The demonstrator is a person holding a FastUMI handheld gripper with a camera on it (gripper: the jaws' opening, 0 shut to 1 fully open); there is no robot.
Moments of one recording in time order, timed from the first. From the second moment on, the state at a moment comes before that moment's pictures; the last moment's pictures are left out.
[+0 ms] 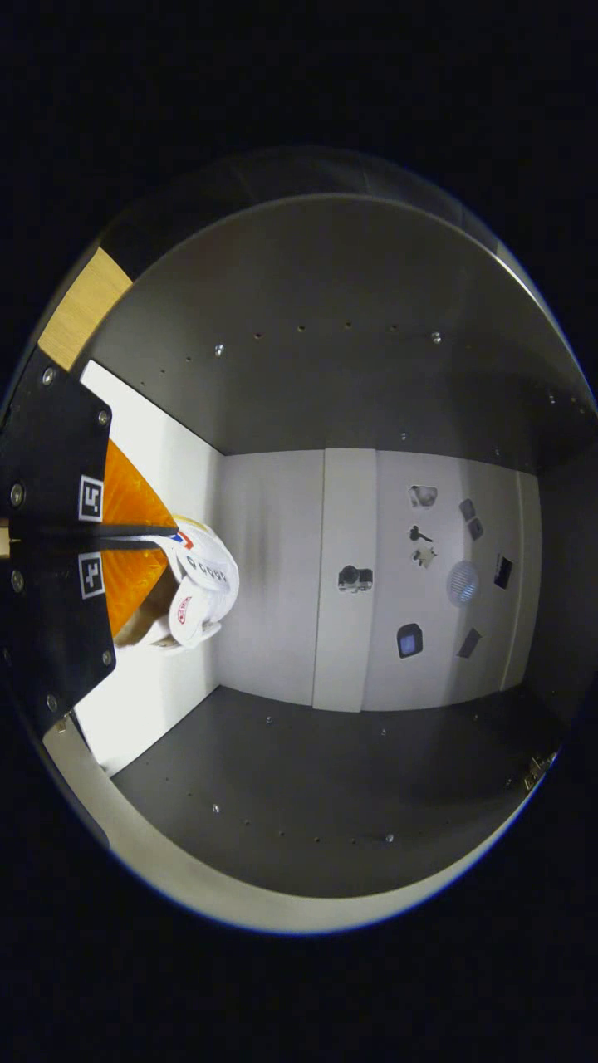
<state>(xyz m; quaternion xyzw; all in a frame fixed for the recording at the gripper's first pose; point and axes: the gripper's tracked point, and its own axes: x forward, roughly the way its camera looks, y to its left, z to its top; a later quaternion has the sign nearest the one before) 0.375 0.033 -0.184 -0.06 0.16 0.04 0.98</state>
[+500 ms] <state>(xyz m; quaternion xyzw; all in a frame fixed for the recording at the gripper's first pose) 0.395 0.036 -0.204 -0.07 0.18 0.04 0.98</state>
